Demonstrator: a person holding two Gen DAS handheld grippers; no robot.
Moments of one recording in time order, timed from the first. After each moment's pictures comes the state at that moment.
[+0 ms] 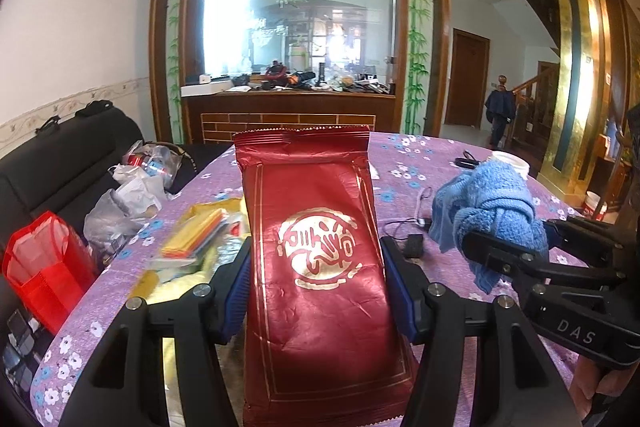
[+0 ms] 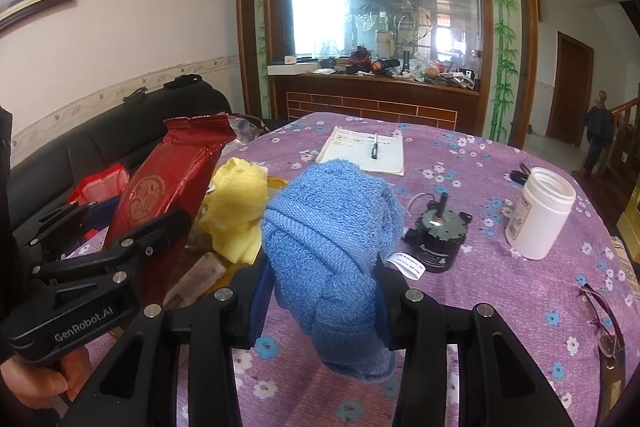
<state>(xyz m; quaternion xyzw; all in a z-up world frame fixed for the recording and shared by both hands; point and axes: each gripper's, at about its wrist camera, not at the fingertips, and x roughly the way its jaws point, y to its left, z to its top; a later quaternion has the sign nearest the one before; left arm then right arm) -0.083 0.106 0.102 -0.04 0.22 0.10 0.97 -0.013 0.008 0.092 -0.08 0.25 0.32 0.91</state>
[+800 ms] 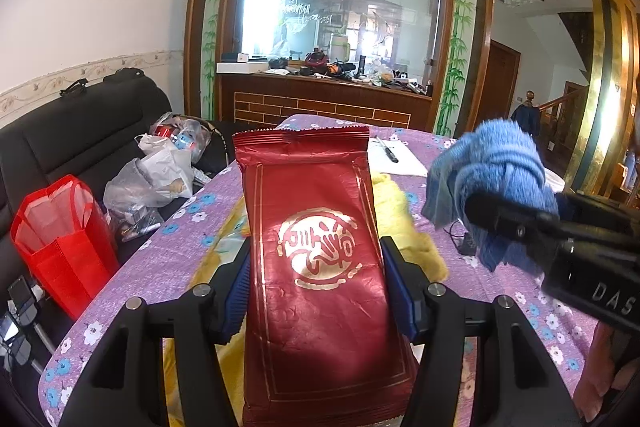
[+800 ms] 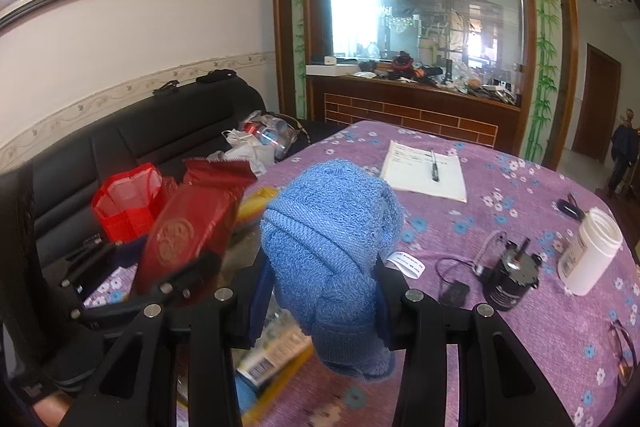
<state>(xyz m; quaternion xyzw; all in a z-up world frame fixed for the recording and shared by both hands) -0.098 0.181 0.089 -0.09 0.23 0.14 0.96 -0.017 0.098 0.109 -0.10 0.25 0.37 0.89</state>
